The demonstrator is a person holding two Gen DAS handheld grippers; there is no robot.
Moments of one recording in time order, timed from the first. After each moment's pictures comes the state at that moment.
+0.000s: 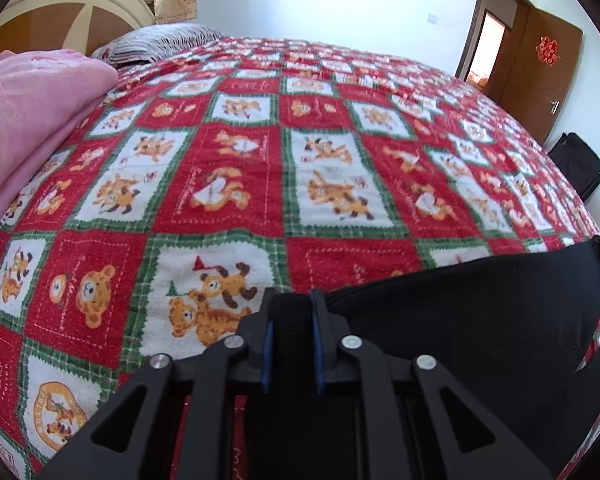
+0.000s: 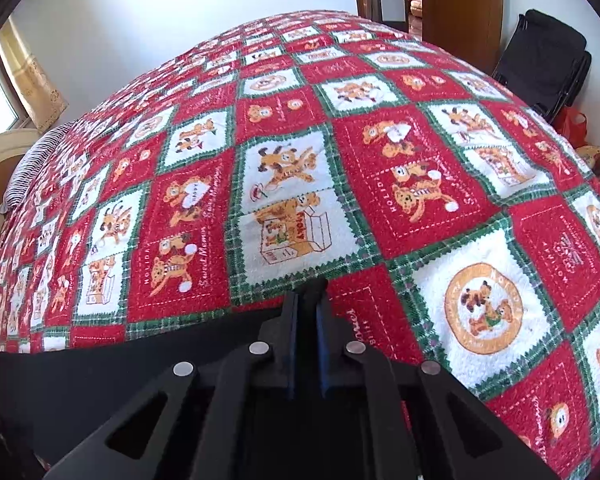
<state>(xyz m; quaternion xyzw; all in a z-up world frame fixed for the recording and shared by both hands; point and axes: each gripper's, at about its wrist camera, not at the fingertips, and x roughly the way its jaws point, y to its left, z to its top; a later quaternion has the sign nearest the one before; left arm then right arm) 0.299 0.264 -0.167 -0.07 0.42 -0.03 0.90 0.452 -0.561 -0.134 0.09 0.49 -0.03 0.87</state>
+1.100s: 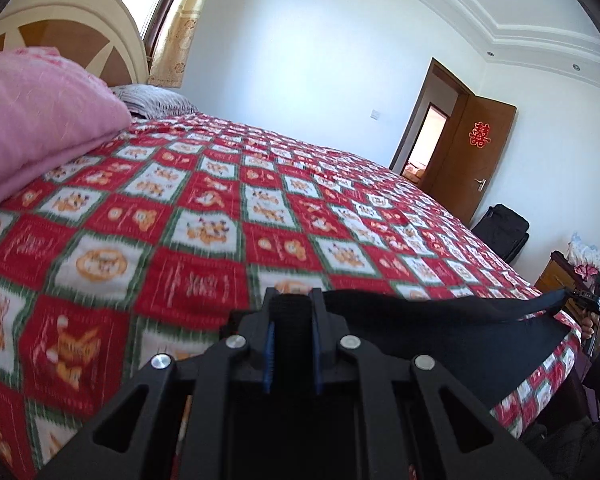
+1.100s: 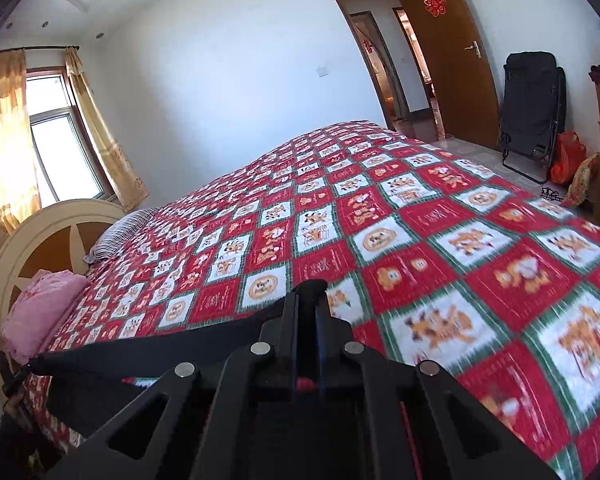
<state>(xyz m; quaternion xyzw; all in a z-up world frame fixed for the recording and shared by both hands) 0.113 0.285 -0.147 -0.16 0.26 -0.12 0.95 0.160 -0.605 -0.039 0.17 0.28 0.04 0.95</state>
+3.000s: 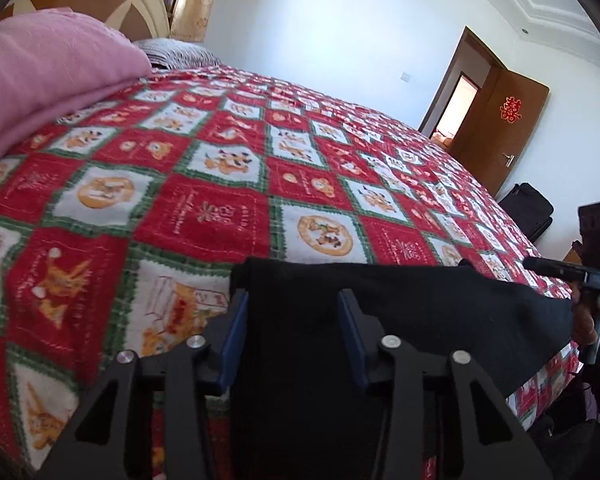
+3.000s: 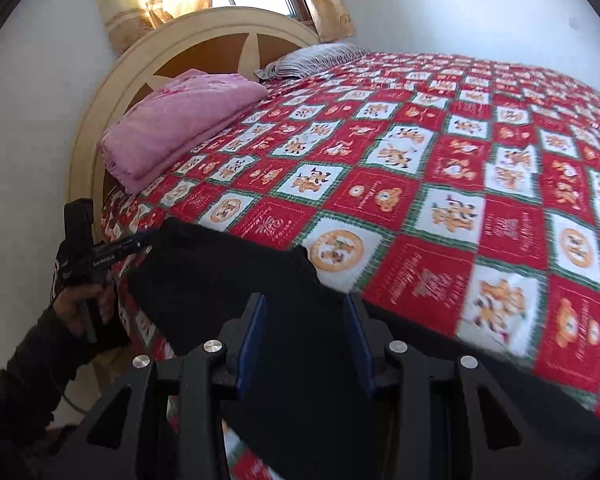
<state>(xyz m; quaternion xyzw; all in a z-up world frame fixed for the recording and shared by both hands) 0.128 0.273 -0.180 -0.16 0.35 -0.07 0.92 0.236 -0.161 -0.101 -0.01 0.44 0.36 0.82</state>
